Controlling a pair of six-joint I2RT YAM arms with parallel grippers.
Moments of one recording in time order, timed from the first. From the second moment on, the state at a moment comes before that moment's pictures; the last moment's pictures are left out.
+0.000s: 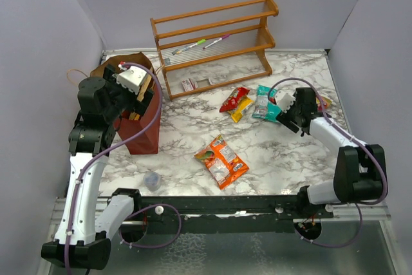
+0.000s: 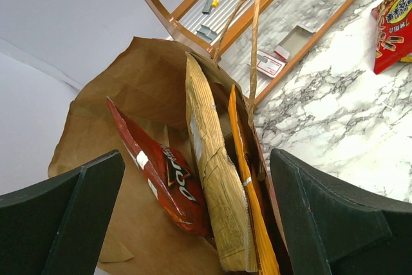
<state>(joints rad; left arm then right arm) -0.06 0.88 1.14 -0.53 0.28 0.43 0.07 1.38 0.77 -0.21 0.13 -0.90</state>
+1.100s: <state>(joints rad) -0.06 0.87 1.13 -0.53 0.31 0.46 -0.04 1.70 0.77 0.03 0.32 -1.06</state>
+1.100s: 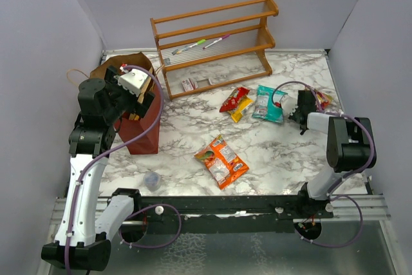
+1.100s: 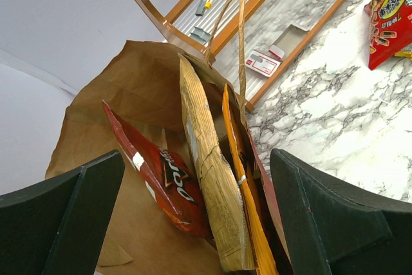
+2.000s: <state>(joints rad) -0.06 0.98 1.39 -0.53 0.65 0.41 -0.04 1.20 1.11 -0.86 -0.30 -0.95</state>
